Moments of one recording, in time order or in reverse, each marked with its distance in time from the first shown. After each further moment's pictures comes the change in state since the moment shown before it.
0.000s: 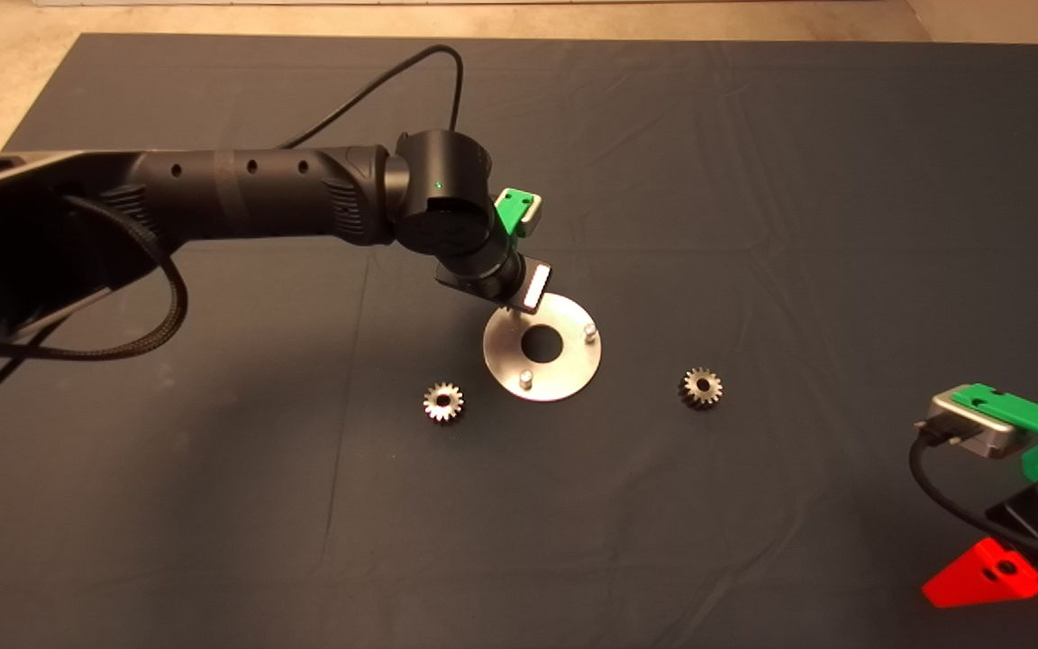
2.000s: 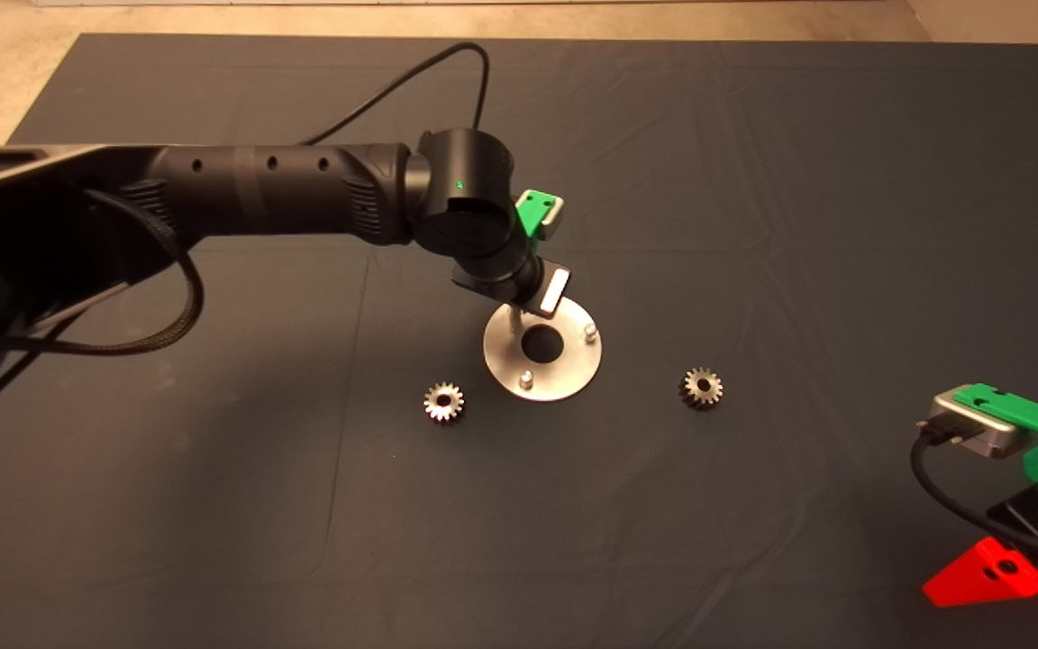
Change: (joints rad) left arm -0.009 0.007 0.012 -0.012 0.018 0.001; right arm 0.000 -0.005 0.000 0.000 0.002 0.000
